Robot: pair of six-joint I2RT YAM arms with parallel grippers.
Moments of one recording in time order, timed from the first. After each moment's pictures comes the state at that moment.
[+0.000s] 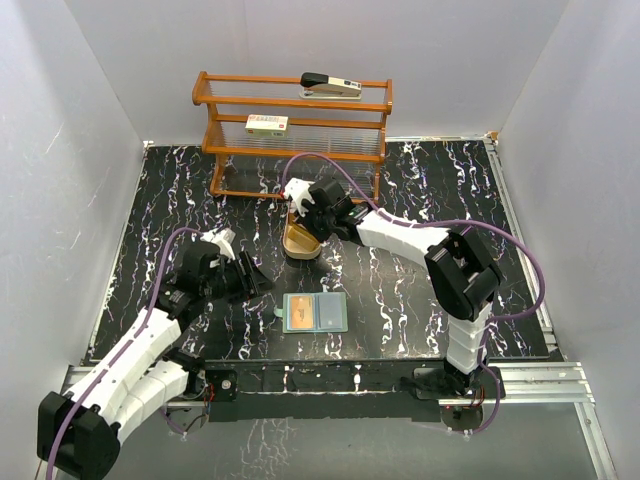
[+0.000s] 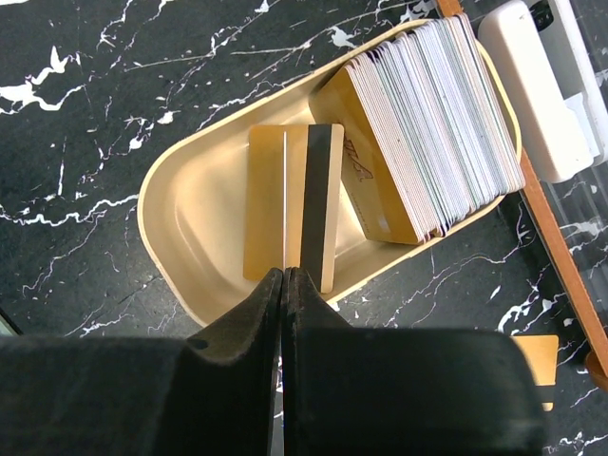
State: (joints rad) left arm -0.40 0.81 0.52 -0.44 0.34 -0.76; right arm 0.71 1.89 1.37 -0.21 -0.09 -0.26
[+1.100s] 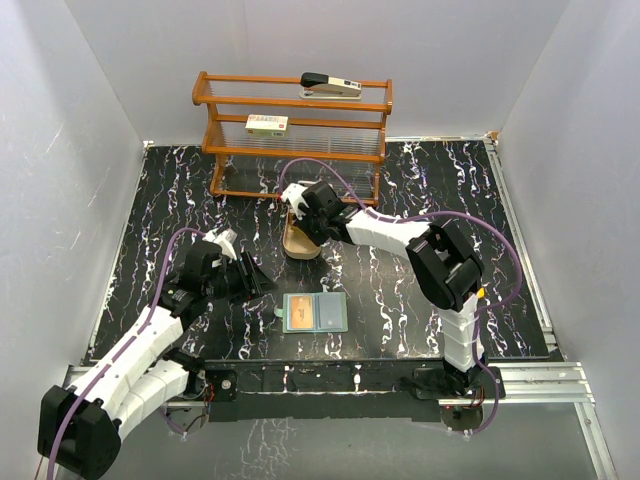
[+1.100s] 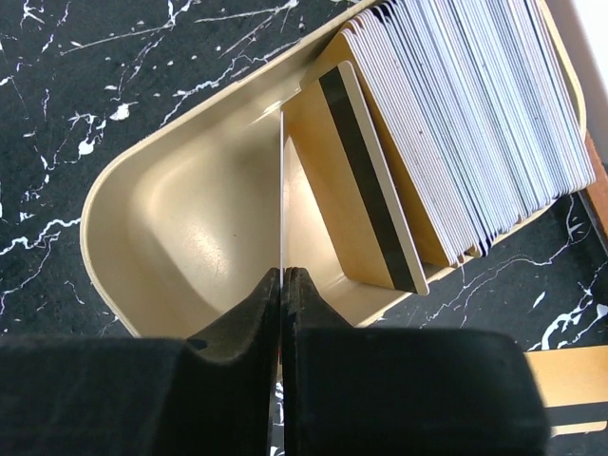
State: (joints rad) left arm -0.40 0.84 0.51 -0.40 0.35 -0.77; right arm 0.71 2.01 1.43 -0.24 -0.05 -0.21
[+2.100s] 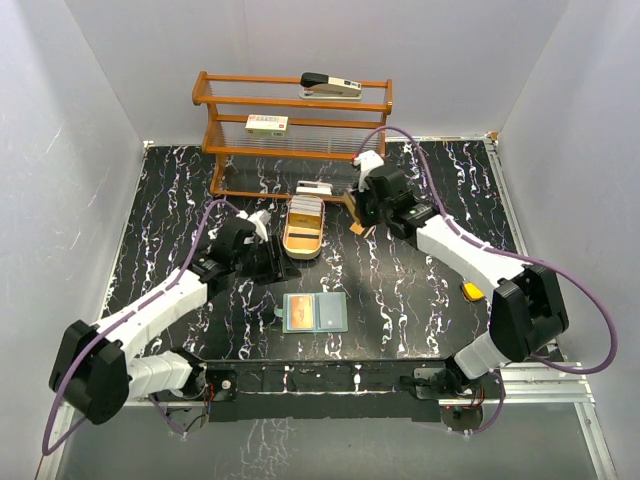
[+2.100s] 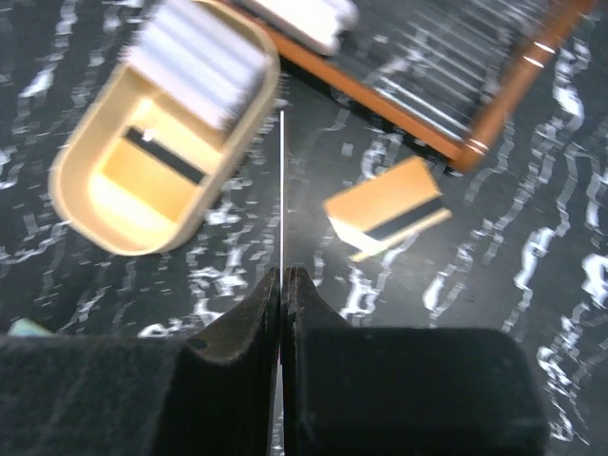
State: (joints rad) left arm -0.54 1.13 0.71 -0.32 0.30 -0.73; right arm 0.55 1.51 1.17 -0.25 0.00 0.06
